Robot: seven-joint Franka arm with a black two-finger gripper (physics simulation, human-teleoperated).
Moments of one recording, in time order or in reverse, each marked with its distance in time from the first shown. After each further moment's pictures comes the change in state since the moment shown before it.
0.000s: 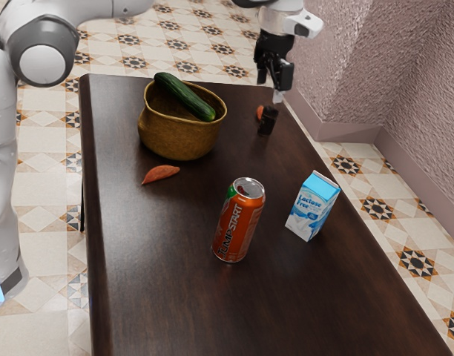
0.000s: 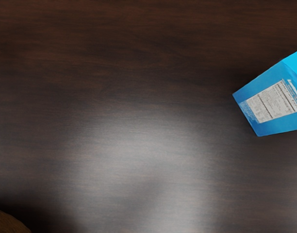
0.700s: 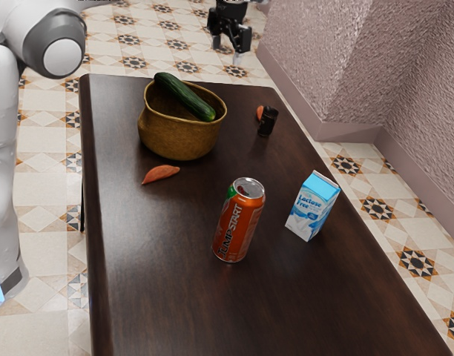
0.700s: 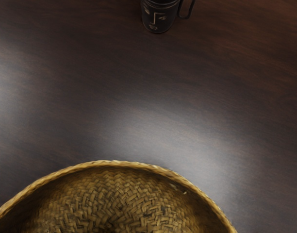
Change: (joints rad) arm 0.060 0.027 0.296 -0.005 -0.030 -0.008 0.052
